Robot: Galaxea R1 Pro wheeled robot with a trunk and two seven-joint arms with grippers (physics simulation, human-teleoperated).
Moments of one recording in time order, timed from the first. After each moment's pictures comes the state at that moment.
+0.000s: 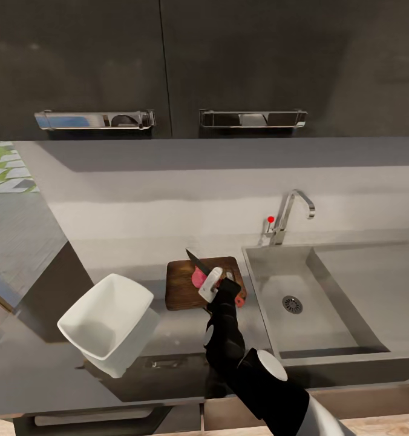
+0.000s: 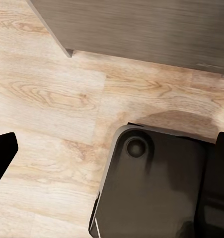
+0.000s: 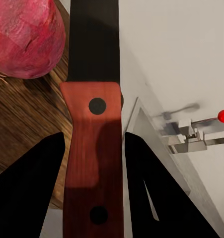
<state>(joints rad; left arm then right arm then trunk) 0.36 0.05 -0.30 -0.69 0.38 -0.56 0.31 -0.58 0.08 0.80 -1.37 0.65 0.98 -0.15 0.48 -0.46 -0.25</state>
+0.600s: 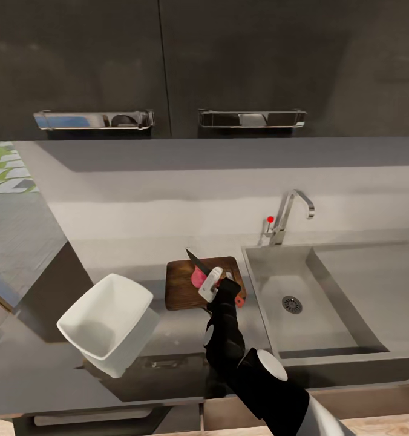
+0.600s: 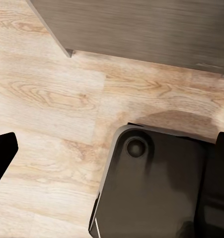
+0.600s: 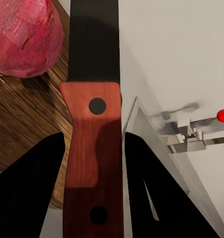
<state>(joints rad) 0.36 0.05 -0.31 -0.69 0.38 -0.56 0.31 -0.58 0.08 0.80 -1.37 0.65 0.98 -0.15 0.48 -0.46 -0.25</state>
